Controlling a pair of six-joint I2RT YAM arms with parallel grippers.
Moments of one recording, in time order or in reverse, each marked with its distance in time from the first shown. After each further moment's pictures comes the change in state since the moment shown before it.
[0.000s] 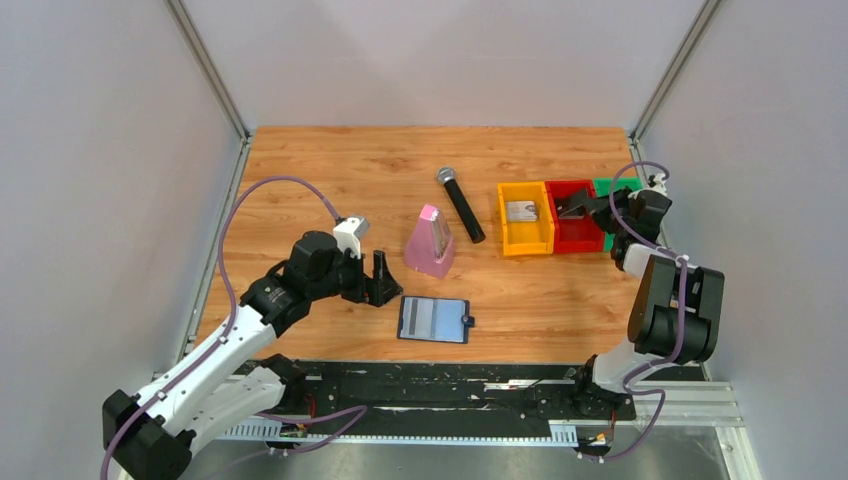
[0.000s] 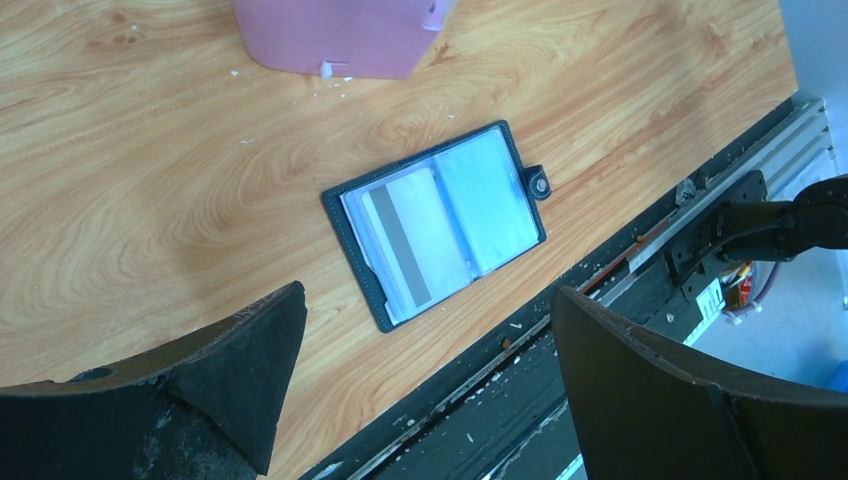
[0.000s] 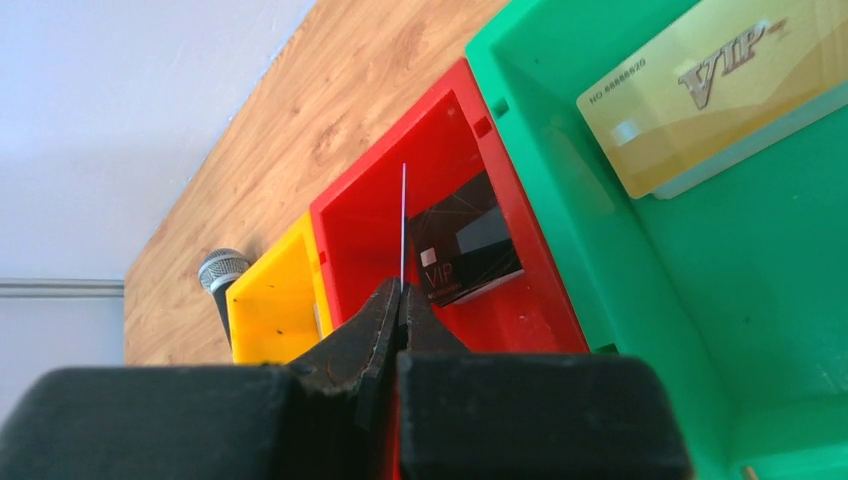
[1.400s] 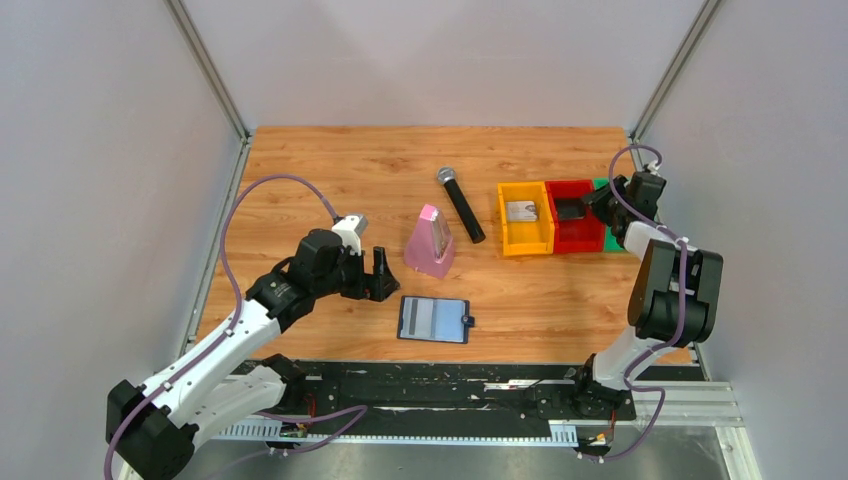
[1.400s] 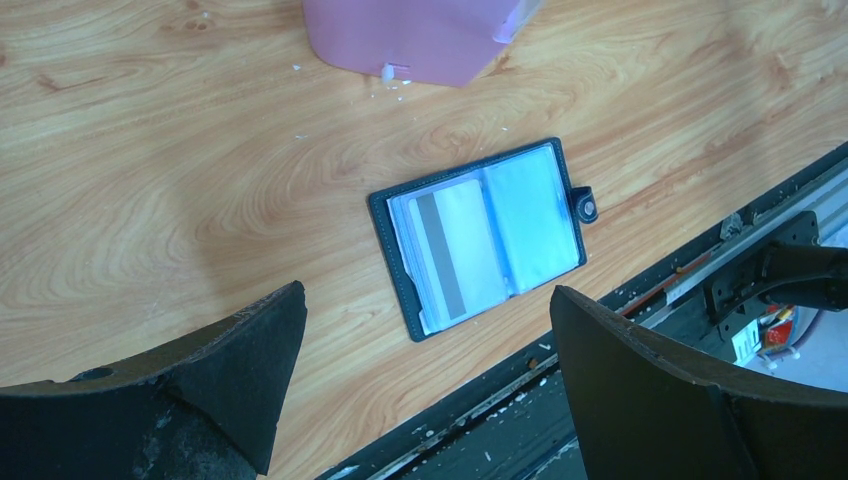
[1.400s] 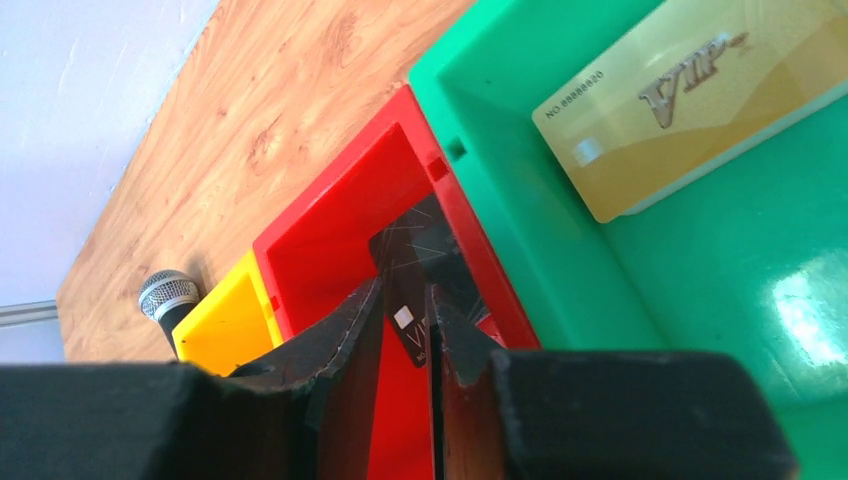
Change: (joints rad) left arm 0.000 0.051 0.006 -0.009 -0.097 -0.024; right arm 0.034 0.115 0.190 -0.248 0.090 -0.042
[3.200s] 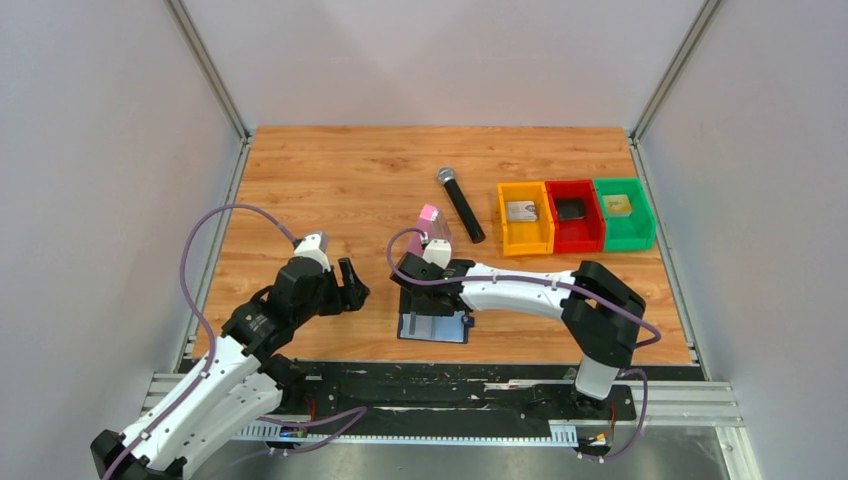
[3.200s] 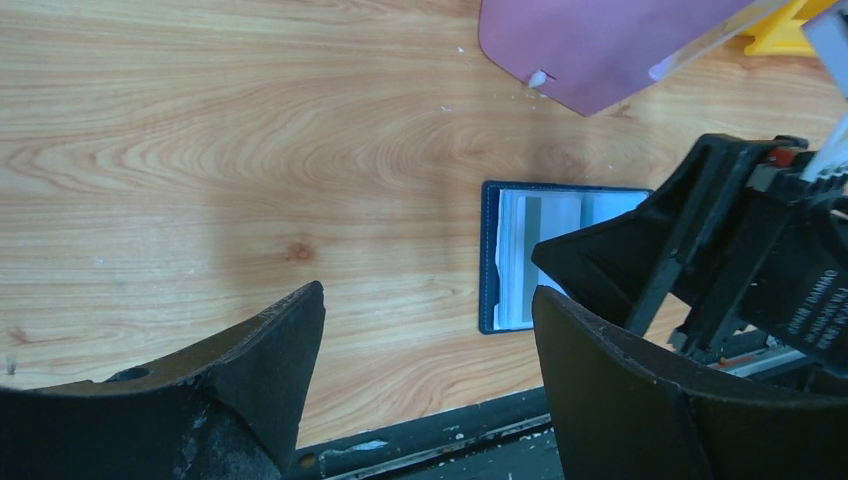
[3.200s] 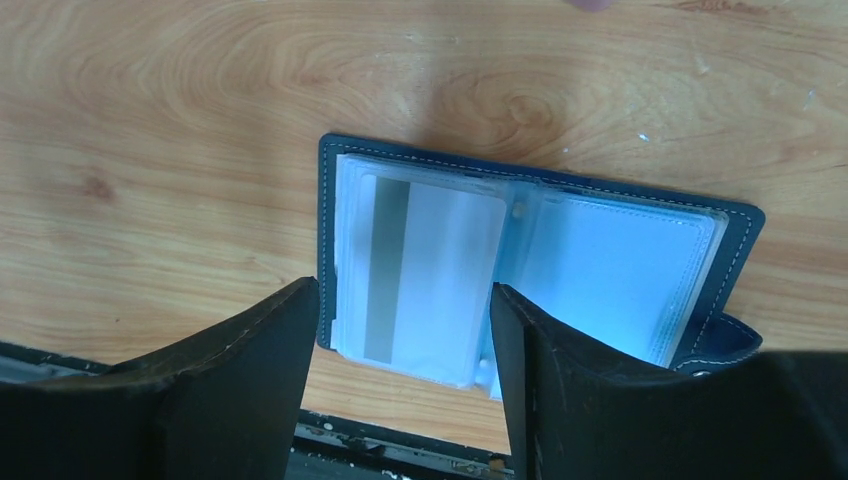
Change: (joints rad) left arm 0.001 -0.267 -0.118 -0.156 -0.269 -0.181; right arm 1.380 0.048 0.232 -0.747 0.562 0.387
